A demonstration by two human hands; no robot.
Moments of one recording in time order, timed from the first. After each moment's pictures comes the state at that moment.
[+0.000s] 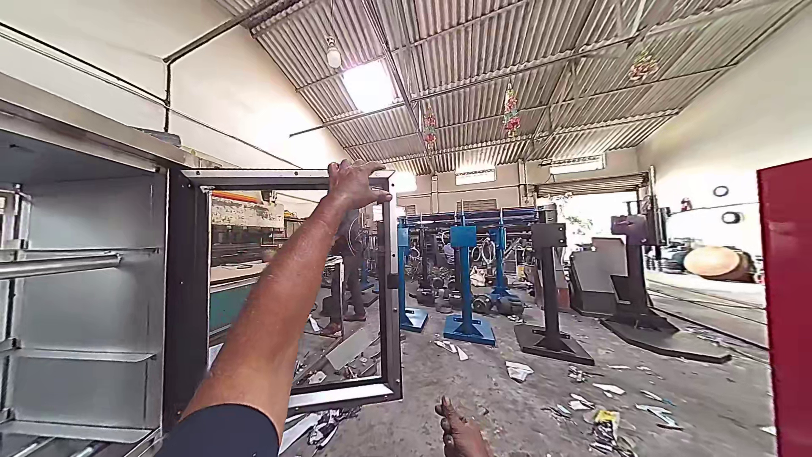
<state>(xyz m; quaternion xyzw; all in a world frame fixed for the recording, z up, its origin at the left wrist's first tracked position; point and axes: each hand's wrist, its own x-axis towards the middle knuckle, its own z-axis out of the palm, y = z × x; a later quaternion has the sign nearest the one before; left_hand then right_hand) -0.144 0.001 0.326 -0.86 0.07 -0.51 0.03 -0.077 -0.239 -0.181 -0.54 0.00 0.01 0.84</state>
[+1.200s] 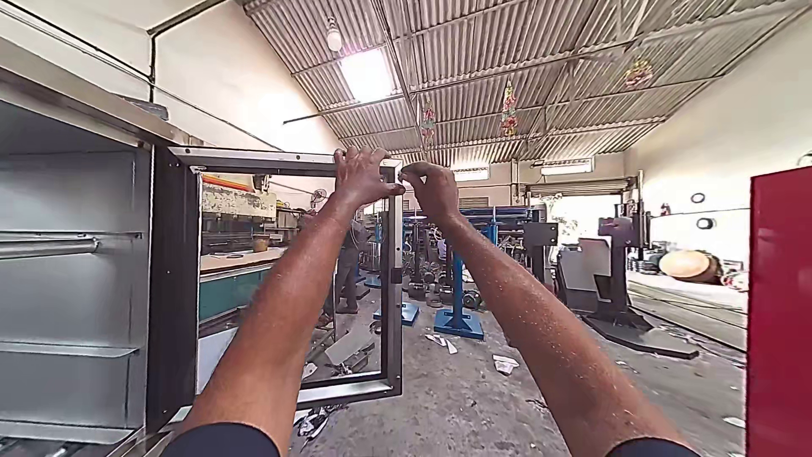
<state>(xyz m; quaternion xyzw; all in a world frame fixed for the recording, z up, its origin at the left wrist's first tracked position) -0.132 -0.002 0.314 -0.82 0.06 -0.57 0.03 -0.084 -0.181 0.287 -0.70 -0.32 -0.57 0.28</state>
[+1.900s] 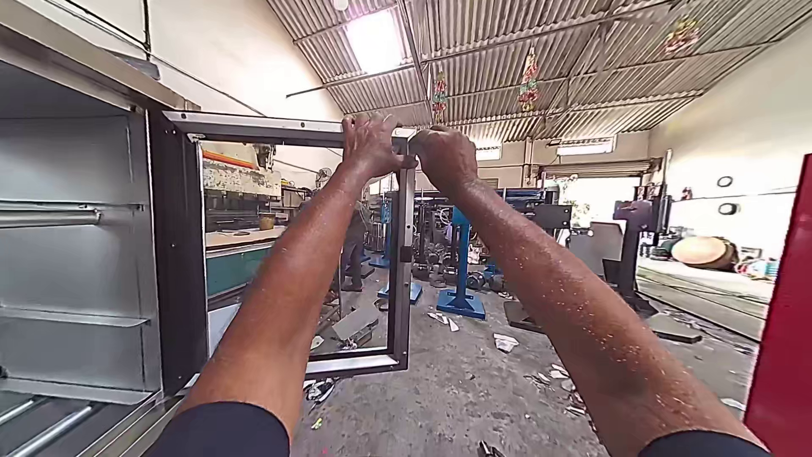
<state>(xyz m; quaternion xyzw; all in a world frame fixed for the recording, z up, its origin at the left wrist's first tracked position) -0.139 -0.004 0.315 -0.83 0.07 -0.56 0.03 -0.115 -0.171 0.292 -0.75 -0.26 -0.60 0.07</state>
